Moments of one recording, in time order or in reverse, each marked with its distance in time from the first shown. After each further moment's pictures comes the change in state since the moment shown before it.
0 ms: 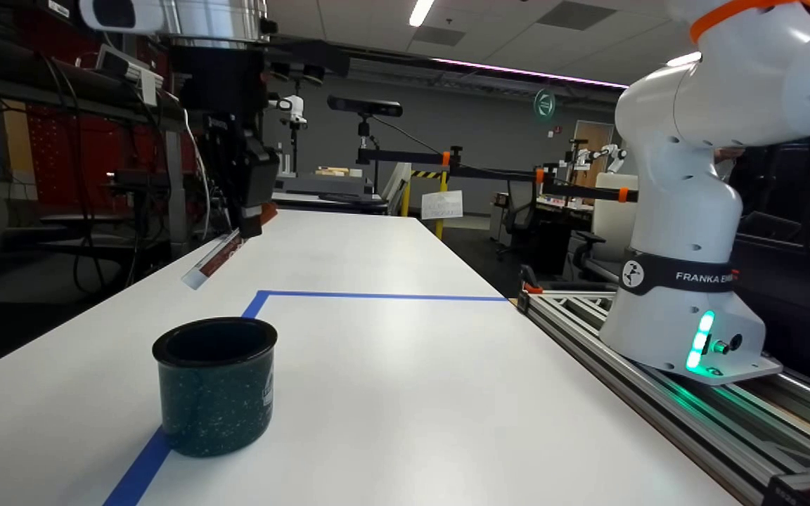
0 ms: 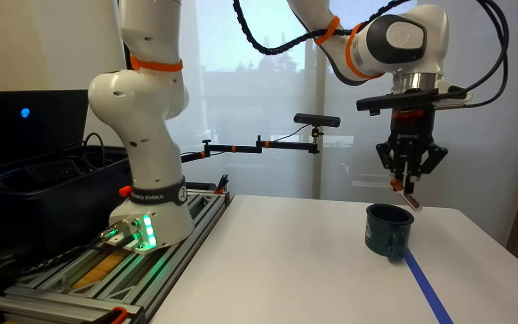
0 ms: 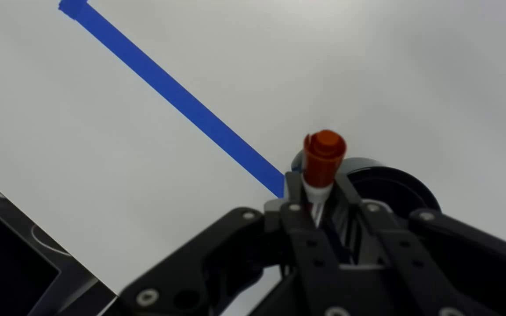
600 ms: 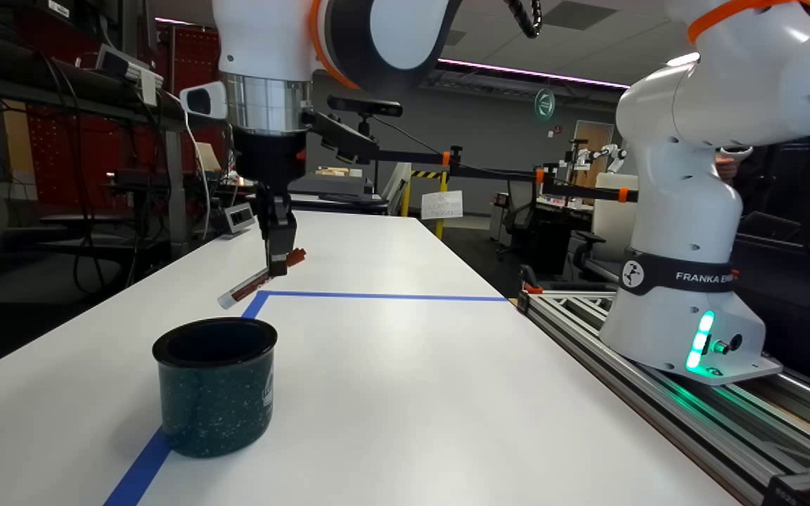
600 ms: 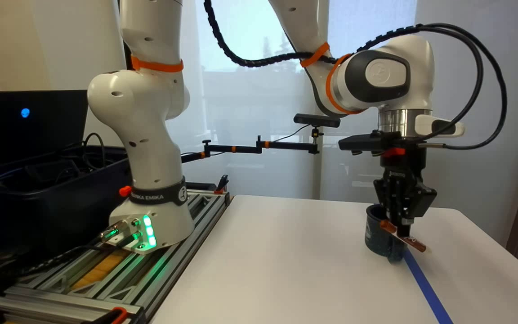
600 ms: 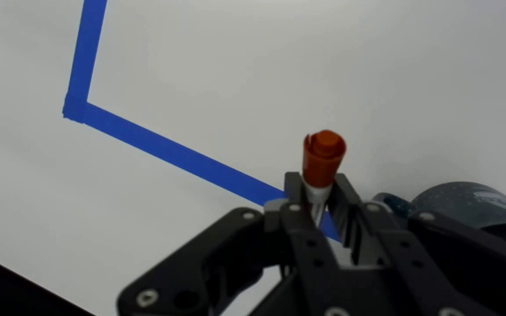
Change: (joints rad) arm -0.025 0.017 -0.106 -0.182 -0.098 0.286 0.333
